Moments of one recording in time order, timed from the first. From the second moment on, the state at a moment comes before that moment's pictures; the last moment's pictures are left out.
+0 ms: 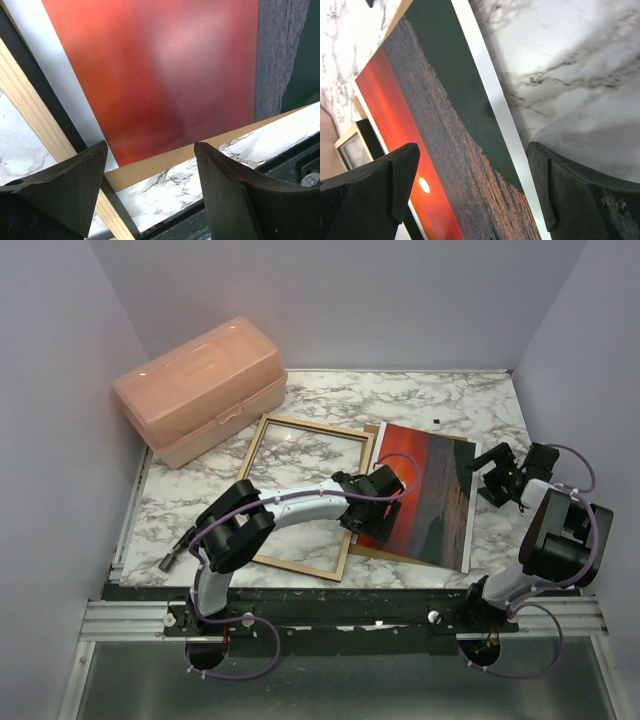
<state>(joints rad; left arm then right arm) -1.04 1.95 1.40 -0.57 0.03 -0.61 -0.43 1.56 0.73 -0.04 -0.39 0.61</state>
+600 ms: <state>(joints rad) -1.04 1.97 1.40 -0.57 0.06 -0.61 -0.44 1.52 0.57 0.13 -0.71 0.66</state>
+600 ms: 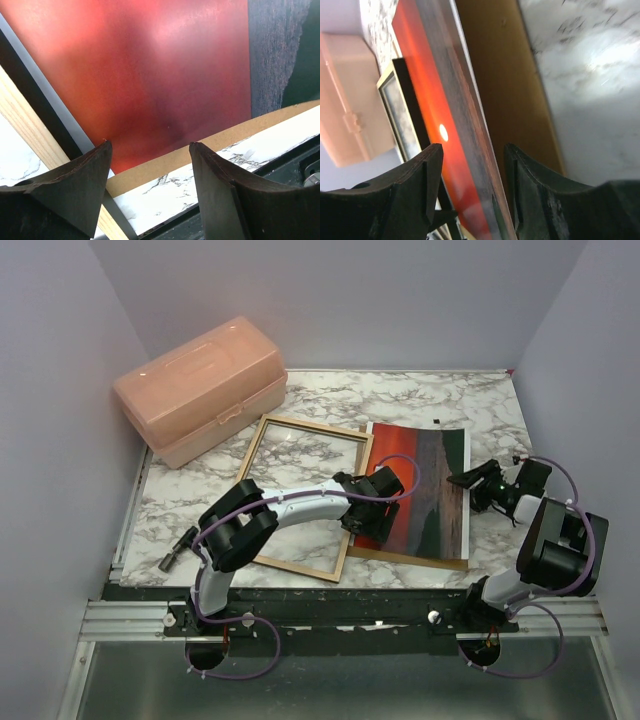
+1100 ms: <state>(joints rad) -1.04 1.95 1.39 -0.55 0.07 -0.61 -0.44 1.46 0.57 0.05 -0.80 0.65</state>
